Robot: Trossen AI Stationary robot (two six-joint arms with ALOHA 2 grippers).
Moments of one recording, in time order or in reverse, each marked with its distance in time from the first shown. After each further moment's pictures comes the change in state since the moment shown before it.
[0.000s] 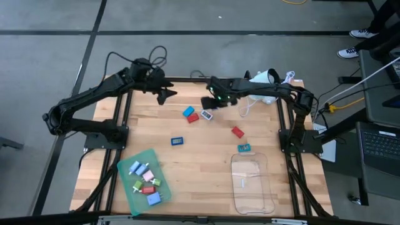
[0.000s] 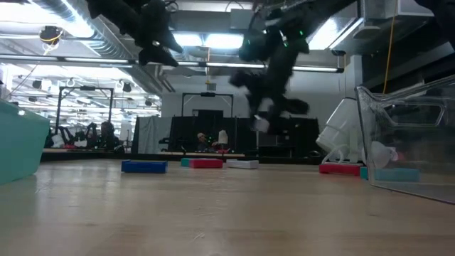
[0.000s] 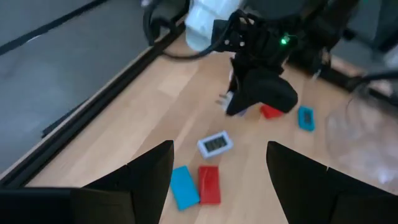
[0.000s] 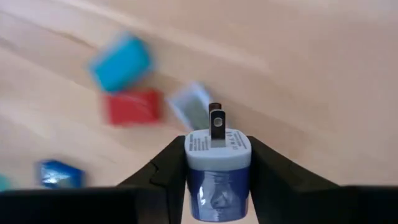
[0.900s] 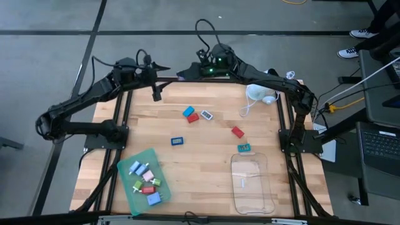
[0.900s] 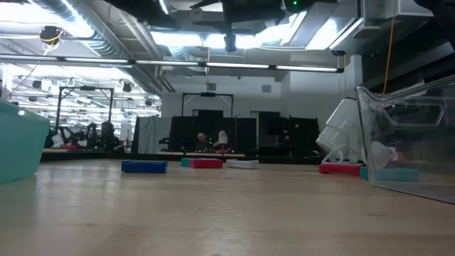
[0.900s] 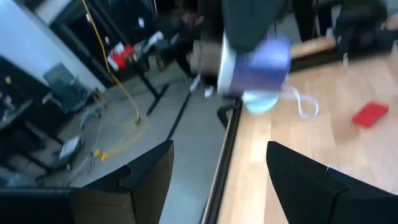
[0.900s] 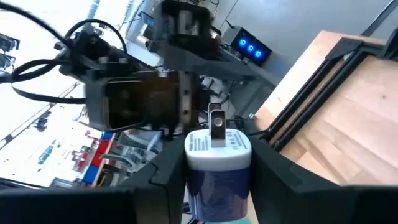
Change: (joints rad) left arm -0.076 -0.138 0.000 0.203 -0.239 0.621; right arm -0.031 -0.002 0.318 0.689 -0.379 0.053
